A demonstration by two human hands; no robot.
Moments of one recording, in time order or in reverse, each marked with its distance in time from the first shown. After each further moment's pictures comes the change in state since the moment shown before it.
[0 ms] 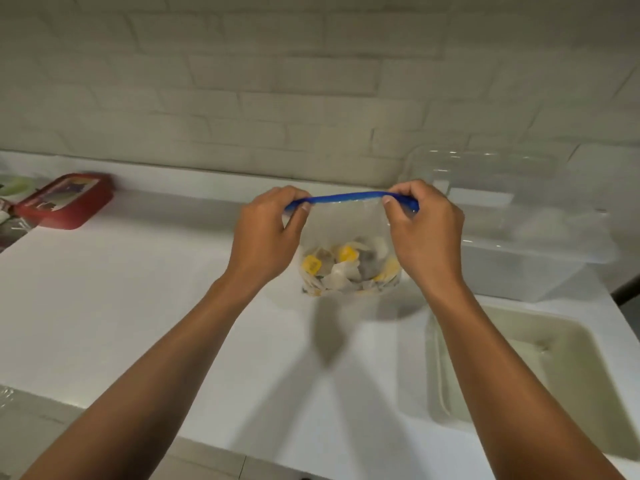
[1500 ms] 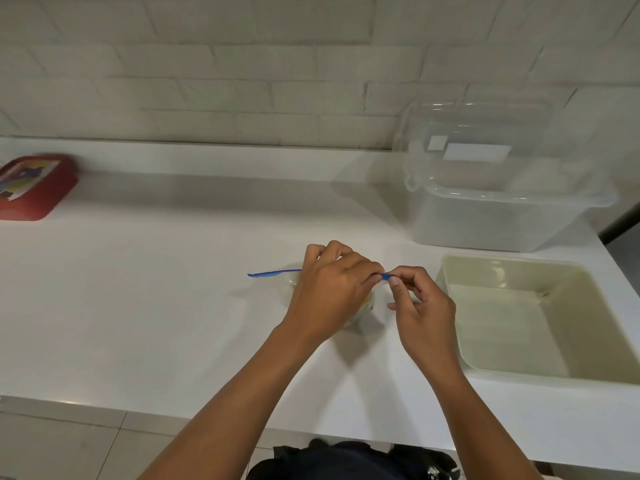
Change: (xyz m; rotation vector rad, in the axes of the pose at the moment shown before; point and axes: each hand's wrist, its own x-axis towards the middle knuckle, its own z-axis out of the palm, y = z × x) left_hand -0.102 -0.006 0.063 0.215 -0.258 0.375; right_hand -0.159 0.049 0.021 0.201 -0.094 0.380
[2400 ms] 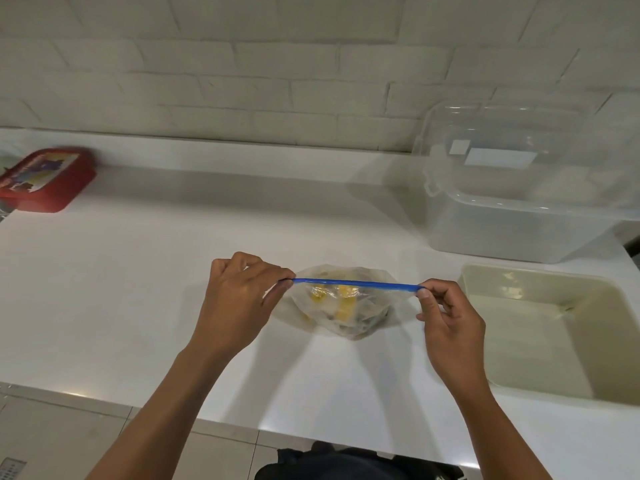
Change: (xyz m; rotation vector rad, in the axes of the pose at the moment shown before) left_hand -0.069 -0.101 -0.051 0.120 0.030 -0.195; right_hand 0.000 0.009 -0.005 -0.009 0.050 0.056
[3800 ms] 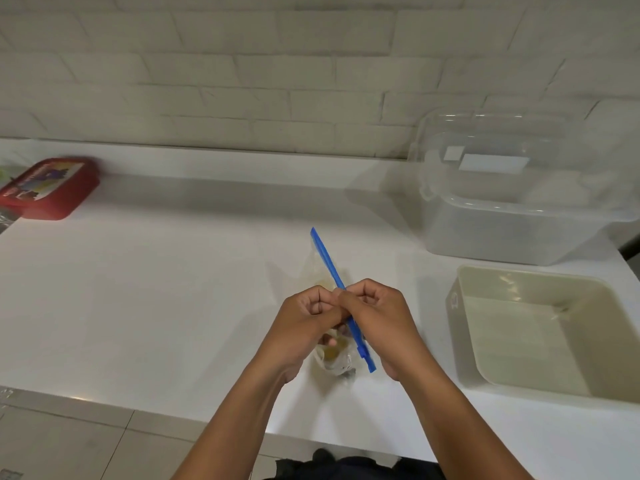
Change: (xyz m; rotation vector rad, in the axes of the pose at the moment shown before) left_hand 0.007 0.095 -0.006 -1.335 -0.478 -0.894; right_hand -0.014 -0.073 0.052 0.191 -0.432 0.418
